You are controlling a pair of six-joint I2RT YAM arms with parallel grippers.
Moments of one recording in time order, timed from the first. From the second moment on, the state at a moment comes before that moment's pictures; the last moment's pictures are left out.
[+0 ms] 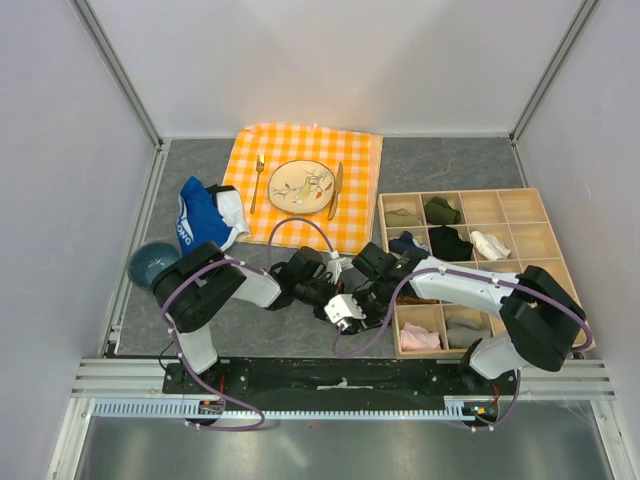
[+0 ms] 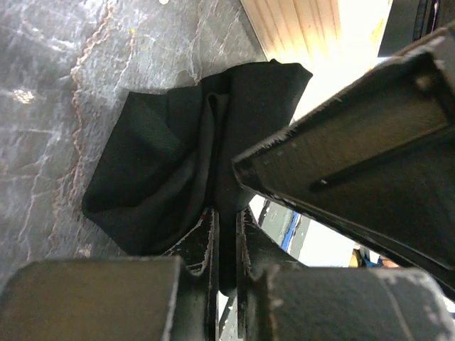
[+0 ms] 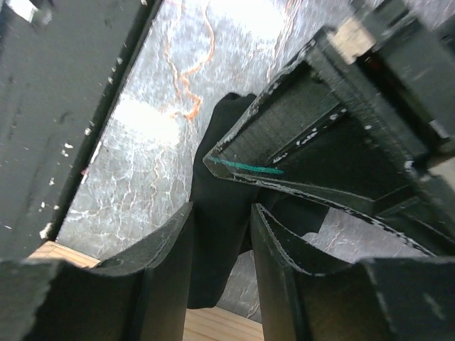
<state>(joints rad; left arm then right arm) -0.81 1.80 0.61 0.43 0.80 -0.59 0.87 1.47 0.84 -0.64 -0.54 -1.13</state>
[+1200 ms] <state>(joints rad) -0.98 0.88 0.06 0.53 0.15 -0.37 0.67 2.10 1.30 -1.20 -0.93 -1.22</state>
